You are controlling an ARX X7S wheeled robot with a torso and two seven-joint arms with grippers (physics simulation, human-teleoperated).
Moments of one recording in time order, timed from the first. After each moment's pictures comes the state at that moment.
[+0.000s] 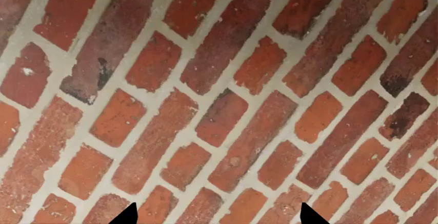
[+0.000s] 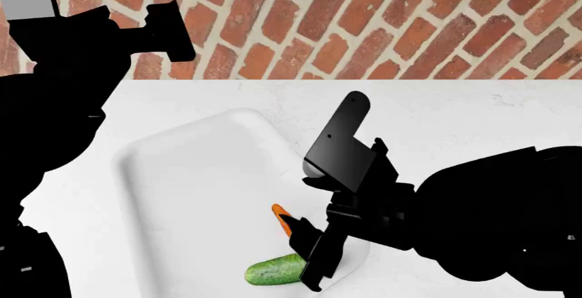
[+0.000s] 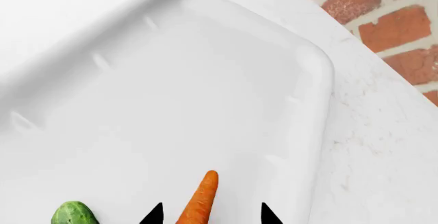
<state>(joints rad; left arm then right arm) -1.05 -0.38 -0.02 0.29 -0.88 -1.16 -0.43 1.19 0.60 -0.69 -0.49 1.49 1.34 0.33</state>
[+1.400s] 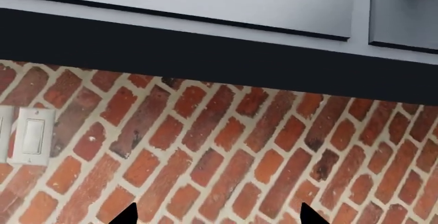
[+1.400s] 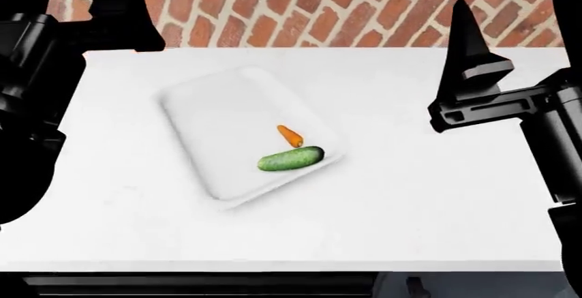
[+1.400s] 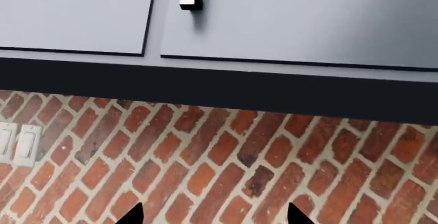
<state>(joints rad) -0.92 -0.43 -0.12 0.59 -0.94 -1.02 -0.44 0.67 0.86 -0.07 -0.83 1.09 0.58 0.58</state>
